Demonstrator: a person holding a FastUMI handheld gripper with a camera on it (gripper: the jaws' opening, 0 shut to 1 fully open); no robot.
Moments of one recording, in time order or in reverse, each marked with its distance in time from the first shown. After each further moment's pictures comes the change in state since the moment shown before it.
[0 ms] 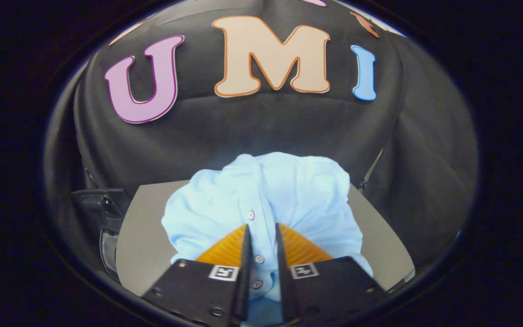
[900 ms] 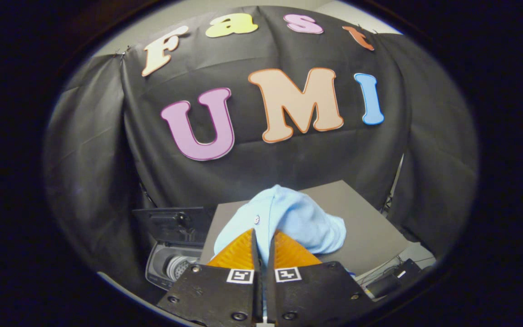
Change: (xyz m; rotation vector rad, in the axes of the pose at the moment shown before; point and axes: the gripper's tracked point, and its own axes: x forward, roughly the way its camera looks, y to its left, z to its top) arm -0.168 0.060 0.035 0.094 -0.225 0.276
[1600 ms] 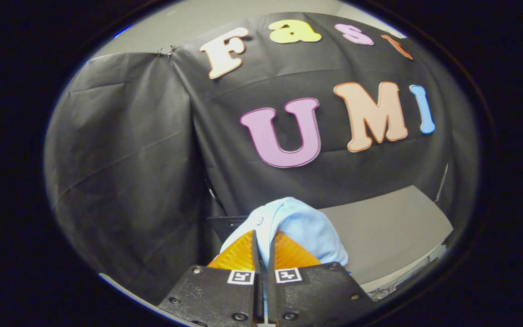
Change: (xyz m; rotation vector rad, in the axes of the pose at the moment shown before) arm -0.031 0.214 -0.005 -0.045 -0.010 0.290
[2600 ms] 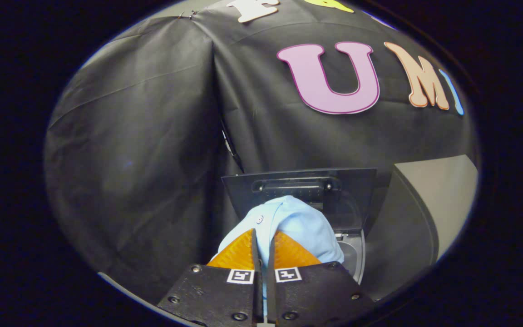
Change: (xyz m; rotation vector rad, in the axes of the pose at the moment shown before) arm 0.164 0.083 -0.165 -0.039 0.163 0.066
